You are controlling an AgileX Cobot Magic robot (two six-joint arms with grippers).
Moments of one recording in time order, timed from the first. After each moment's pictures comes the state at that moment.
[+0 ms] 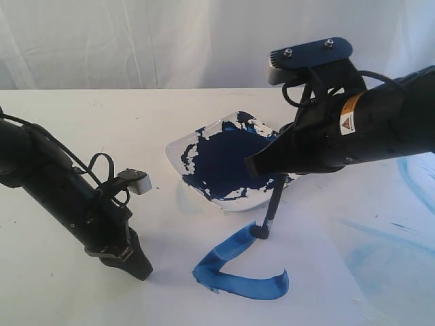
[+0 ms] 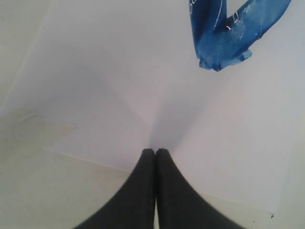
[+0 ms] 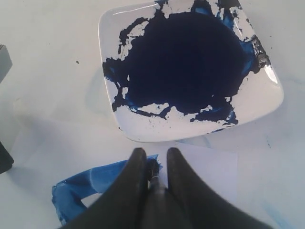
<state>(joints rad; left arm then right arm) -0.36 1.89 -0.95 -0.87 0.90 1.15 0.74 1.31 -0.91 -0.16 0.48 0.23</state>
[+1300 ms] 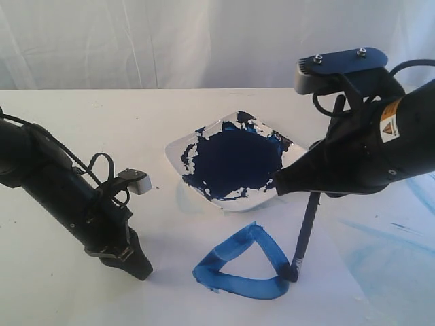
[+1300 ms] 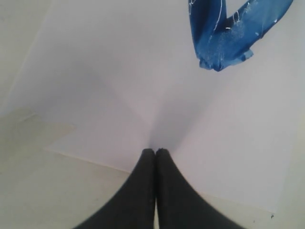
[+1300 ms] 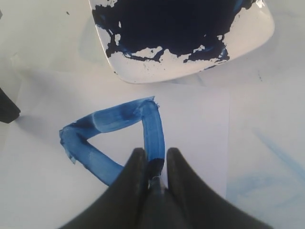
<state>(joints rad) -0.36 1.89 -0.95 -0.87 0.90 1.15 0.74 1.19 -0.91 -0.09 0.73 0.24</state>
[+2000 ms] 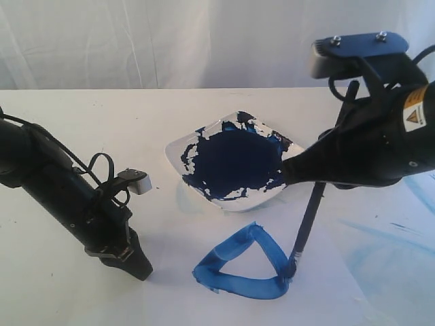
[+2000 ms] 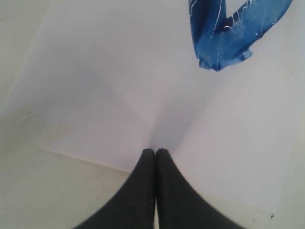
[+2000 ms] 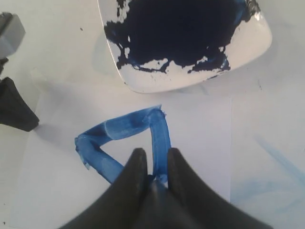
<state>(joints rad) -0.36 1.89 -0.95 -0.87 0.90 1.15 0.74 1.12 -0.92 -0.07 0.76 0.24</state>
